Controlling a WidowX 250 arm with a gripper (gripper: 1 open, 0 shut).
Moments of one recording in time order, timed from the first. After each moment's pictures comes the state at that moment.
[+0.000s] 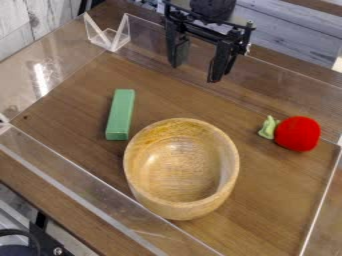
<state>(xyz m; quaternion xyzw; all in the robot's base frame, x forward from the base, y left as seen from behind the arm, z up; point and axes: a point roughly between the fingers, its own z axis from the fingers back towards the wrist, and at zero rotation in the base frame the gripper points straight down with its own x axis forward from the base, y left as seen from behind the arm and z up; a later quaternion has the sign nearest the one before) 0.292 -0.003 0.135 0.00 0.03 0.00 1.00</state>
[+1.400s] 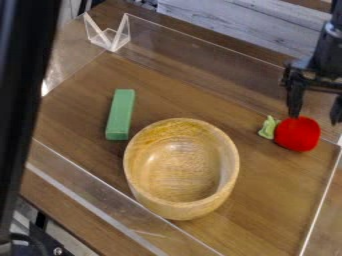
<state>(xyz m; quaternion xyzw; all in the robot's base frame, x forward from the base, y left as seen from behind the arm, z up) 0.368 -0.137 0.061 -0.01 0.05 0.20 0.98</state>
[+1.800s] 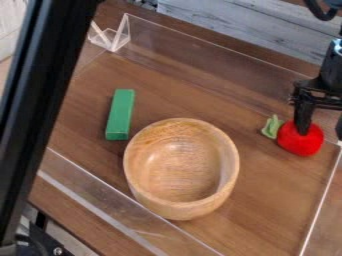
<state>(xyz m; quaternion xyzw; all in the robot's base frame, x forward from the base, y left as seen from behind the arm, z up) 0.373 -0.154 0.045 -0.02 0.03 0.24 0.97</state>
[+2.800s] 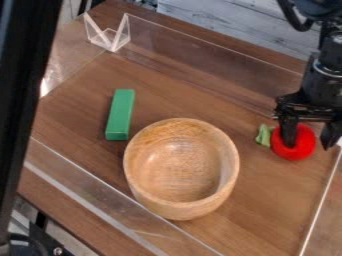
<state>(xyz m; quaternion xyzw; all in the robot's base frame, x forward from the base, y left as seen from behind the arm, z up) 0.363 -0.121 0.029 -0.03 0.02 0.29 0.96</state>
